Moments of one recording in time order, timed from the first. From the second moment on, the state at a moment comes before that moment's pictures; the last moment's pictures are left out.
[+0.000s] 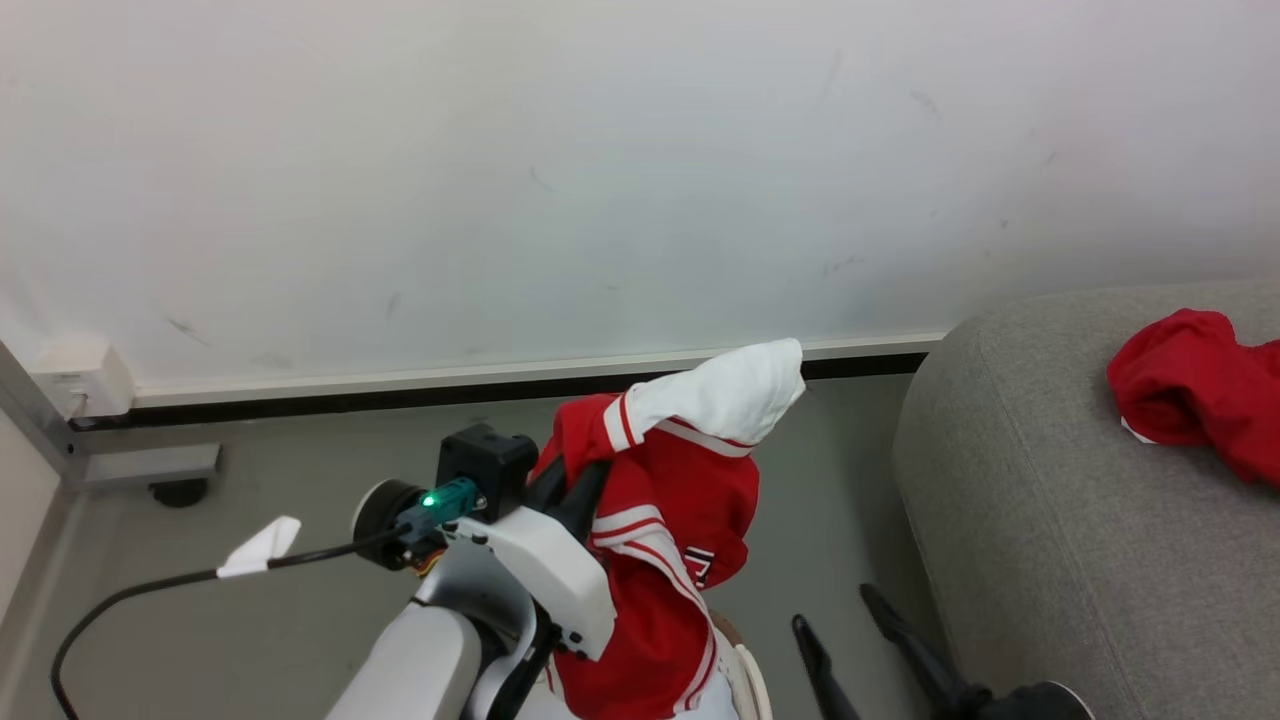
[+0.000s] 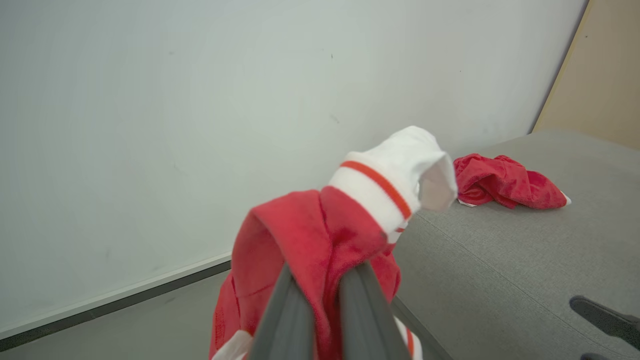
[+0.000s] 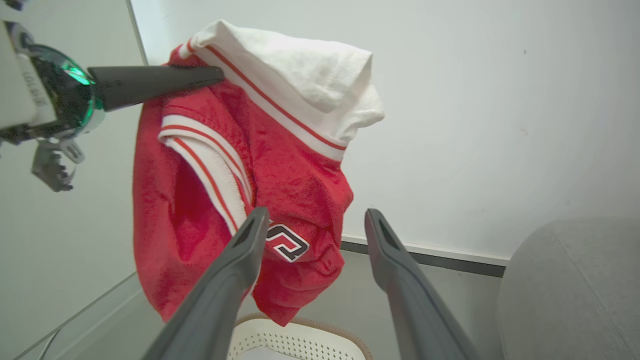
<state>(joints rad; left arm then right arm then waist) -0.39 0.12 -0.43 0.16 -0.28 -0.03 0.09 -0.02 -0.06 0.39 0.16 0.28 0.13 -0.26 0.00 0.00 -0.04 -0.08</state>
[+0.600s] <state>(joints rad) -0.39 0.09 -0.50 0.11 -0.30 -0.03 0.12 -0.33 -0.06 0.70 0.43 0.21 0.13 -0.26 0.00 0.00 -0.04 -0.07</state>
